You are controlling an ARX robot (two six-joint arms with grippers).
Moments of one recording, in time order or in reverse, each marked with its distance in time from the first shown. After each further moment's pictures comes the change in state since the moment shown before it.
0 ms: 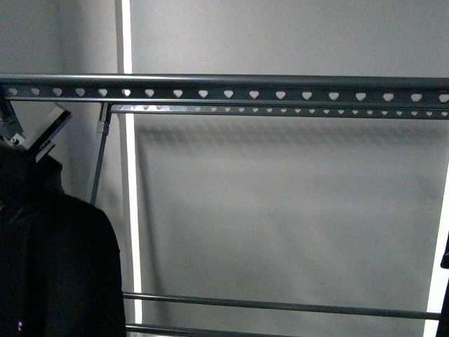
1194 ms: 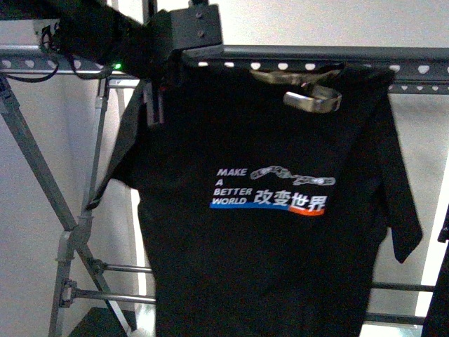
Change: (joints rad) left arm -0.180 0.378 0.710 -0.060 0.504 2.399; right arm 0.000 0.000 0.000 0.000 0.000 0.000
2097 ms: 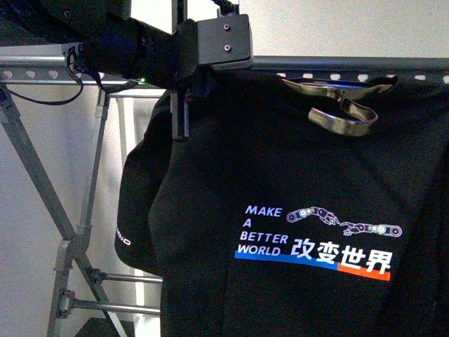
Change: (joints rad) left arm -0.016 -0.017 -0.077 0.069 0.008 0.051; right arm -0.425 1.023 0.661 0.255 -0.766 -0.419
